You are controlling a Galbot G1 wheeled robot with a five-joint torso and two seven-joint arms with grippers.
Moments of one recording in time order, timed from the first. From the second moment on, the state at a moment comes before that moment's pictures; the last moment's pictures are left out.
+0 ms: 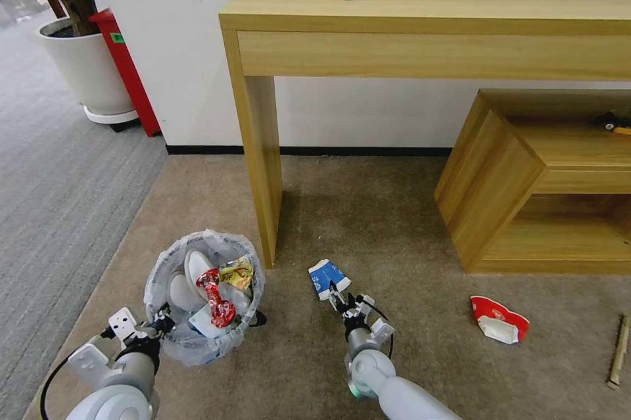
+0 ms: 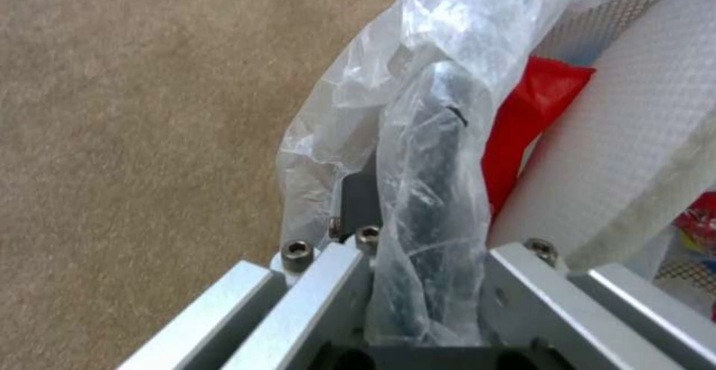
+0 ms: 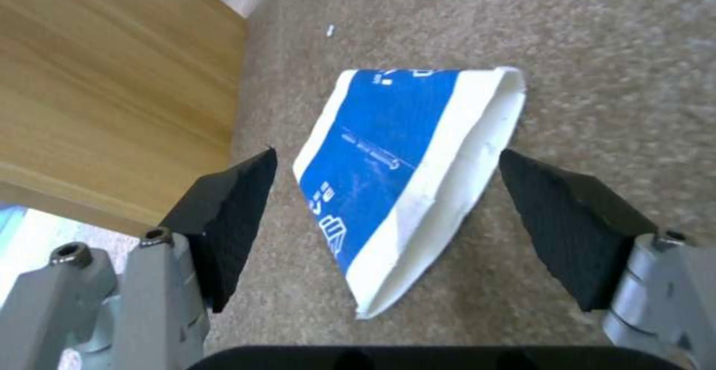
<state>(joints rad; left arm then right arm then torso) 1.65 -1.51 -0.79 -2.22 -0.79 0.50 -0.38 -0.89 1.35 -0.29 0.99 1.32 0.43 0.07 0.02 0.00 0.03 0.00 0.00</state>
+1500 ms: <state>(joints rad) 1.74 -1.52 -0.82 -2.33 -0.80 0.50 -0.36 -0.74 1.50 -0.27 0.75 1.32 0.38 -0.01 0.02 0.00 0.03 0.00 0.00</state>
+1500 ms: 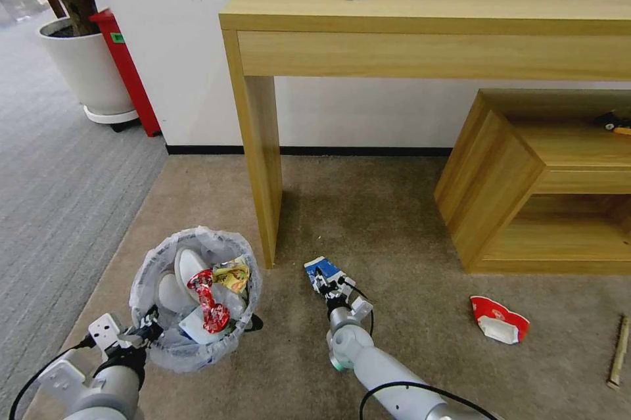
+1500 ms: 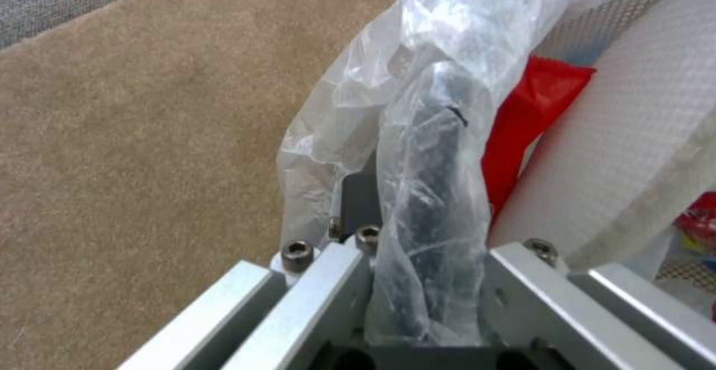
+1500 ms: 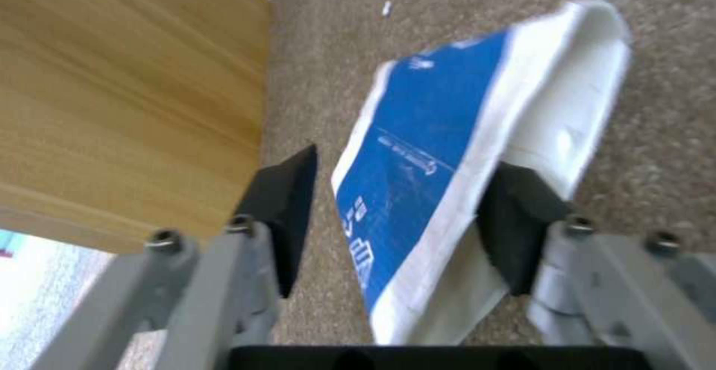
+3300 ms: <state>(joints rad) 1.70 -1.41 -0.79 -2.20 -0.82 0.54 -0.40 -0.88 0.94 -0.38 1.46 0.95 0.61 -0.08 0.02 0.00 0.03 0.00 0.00</state>
